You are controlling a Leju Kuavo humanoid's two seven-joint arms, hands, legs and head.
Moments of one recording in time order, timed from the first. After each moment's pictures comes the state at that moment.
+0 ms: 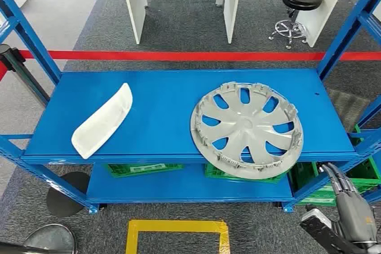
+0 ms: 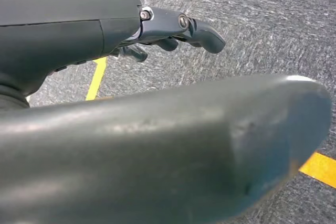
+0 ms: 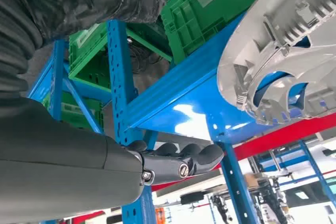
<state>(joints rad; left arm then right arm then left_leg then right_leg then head) 0.02 0.00 0.28 -0.19 0.05 0.21 -0.02 0.54 -0.48 -0.03 -1.85 0.50 -0.36 -0.08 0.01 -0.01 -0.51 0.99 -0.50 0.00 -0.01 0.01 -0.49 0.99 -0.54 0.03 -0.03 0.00</state>
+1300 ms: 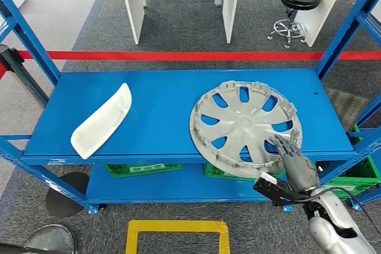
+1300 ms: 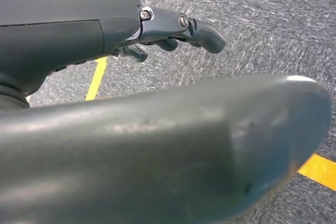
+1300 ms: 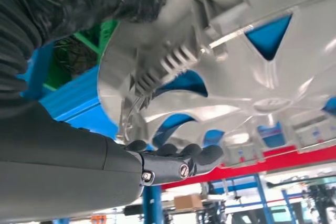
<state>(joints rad) 0.02 0.00 0.28 -0.19 0.06 0.22 -0.02 0.03 -0.44 0.26 -1.53 0.62 -0.16 -0.07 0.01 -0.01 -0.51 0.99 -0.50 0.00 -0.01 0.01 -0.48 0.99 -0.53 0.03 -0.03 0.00</state>
